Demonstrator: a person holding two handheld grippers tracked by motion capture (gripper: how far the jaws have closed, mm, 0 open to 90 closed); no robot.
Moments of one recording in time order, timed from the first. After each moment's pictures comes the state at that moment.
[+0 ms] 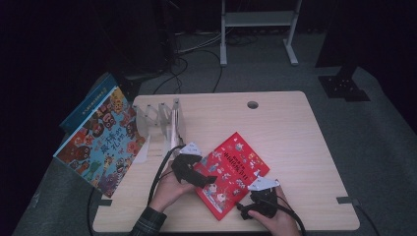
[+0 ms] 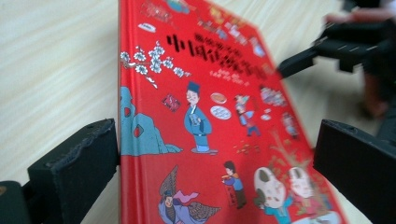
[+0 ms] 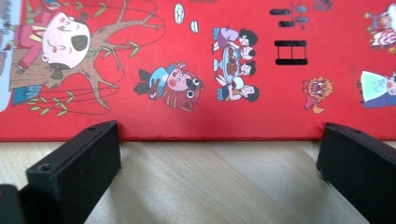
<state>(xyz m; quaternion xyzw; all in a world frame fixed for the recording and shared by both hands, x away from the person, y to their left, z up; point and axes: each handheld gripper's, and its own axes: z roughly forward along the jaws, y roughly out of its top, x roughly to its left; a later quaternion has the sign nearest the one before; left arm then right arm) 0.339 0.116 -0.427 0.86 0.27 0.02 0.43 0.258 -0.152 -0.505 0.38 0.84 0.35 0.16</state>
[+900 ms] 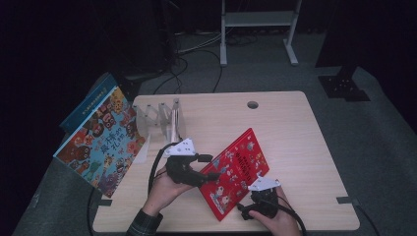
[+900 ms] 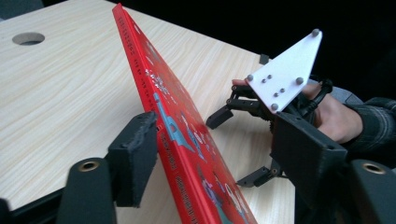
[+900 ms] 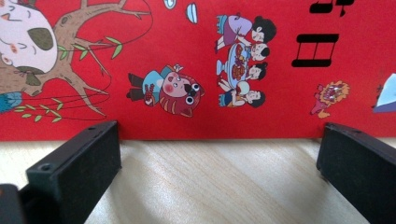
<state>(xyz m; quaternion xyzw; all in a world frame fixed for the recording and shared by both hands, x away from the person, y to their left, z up) 0.309 0.119 -0.374 0.84 0.18 0.02 0.51 0.258 -0.153 -0.505 0.38 0.84 0.35 0.16</state>
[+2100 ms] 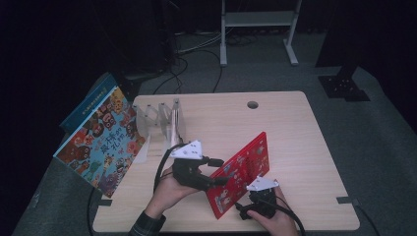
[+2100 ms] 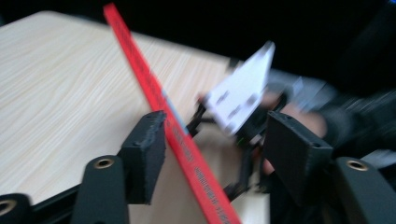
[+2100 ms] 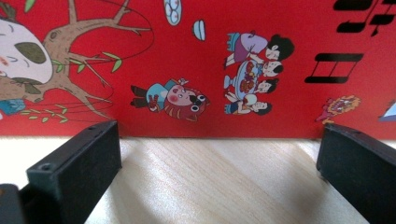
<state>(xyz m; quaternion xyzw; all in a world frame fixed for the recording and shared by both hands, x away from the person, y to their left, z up) 0.297 0.094 -0.365 0.85 0.13 0.01 0.51 0.257 -0.148 -0.505 0.39 0.84 0.35 0.16</state>
